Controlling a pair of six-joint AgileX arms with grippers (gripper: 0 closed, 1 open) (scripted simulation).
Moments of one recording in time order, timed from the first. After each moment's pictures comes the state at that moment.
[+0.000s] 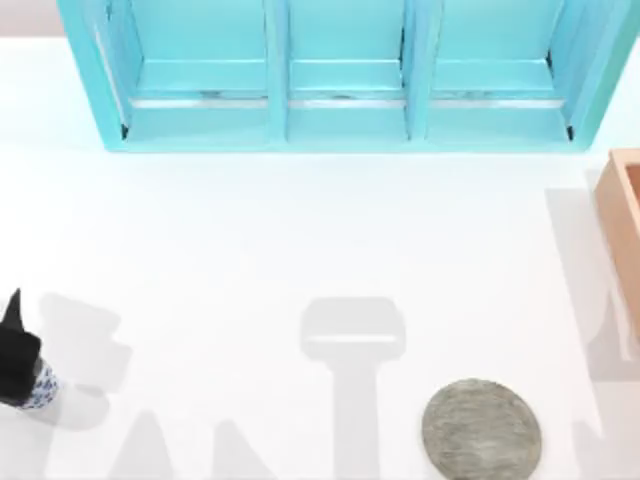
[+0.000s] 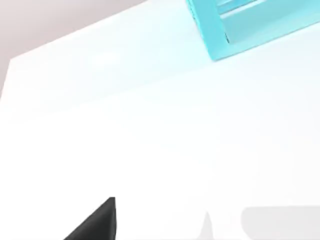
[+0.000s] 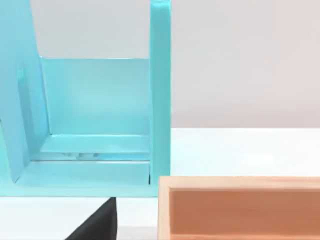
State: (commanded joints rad) left arm -0.02 0.37 0.30 -0.34 0.00 0.38; right arm 0.00 0.00 0.00 0.00 0.00 0.00
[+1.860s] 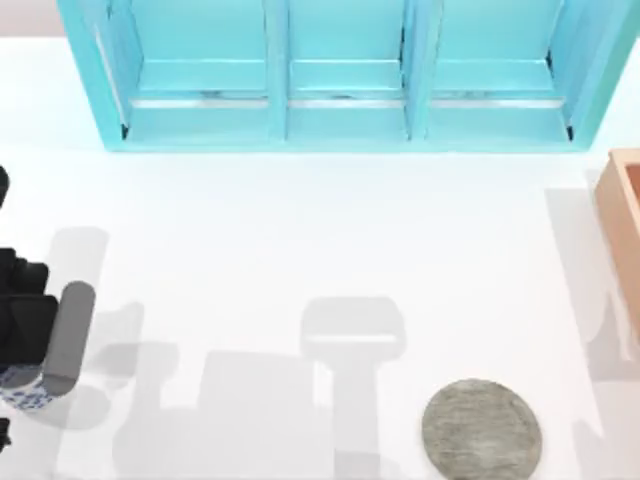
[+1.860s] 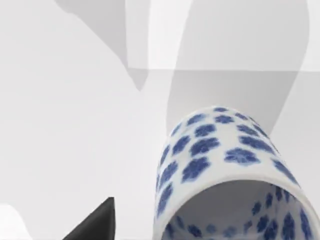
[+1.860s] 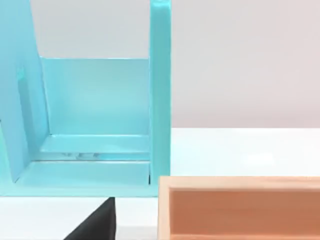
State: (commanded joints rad) left arm -0.06 1.49 0.79 -0.86 0.00 1.53; right arm 0.00 0.00 0.00 0.00 0.00 0.00
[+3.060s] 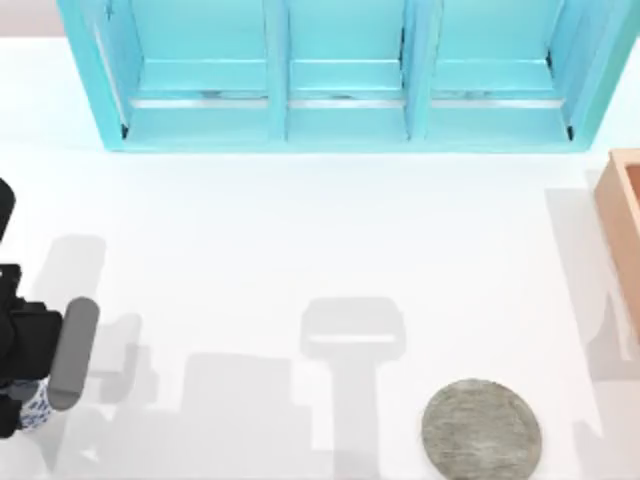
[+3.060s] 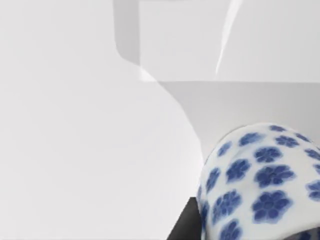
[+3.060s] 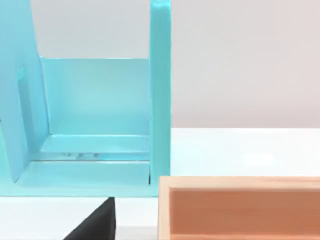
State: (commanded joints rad) left arm -0.05 1.51 0.75 -0.81 0.00 1.54; right arm 0.00 0.00 0.00 0.00 0.00 0.00
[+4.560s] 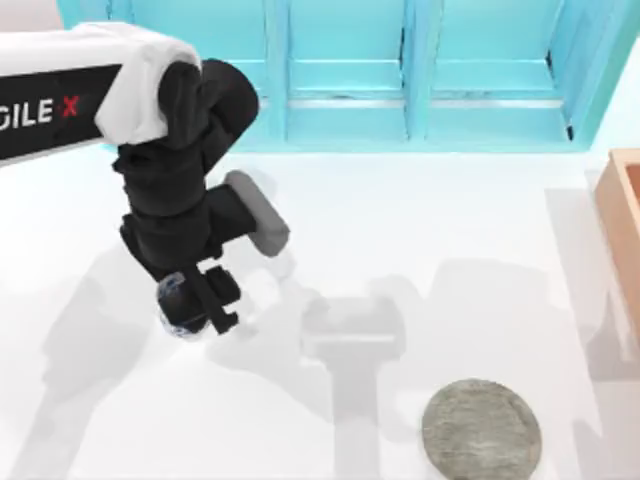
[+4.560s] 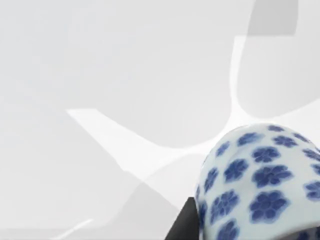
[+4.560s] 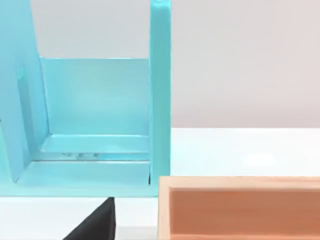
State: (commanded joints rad) left arm -0.48 1.94 1.37 -1.10 0.00 0.57; right arm 0.00 0.00 0.00 0.00 0.00 0.00
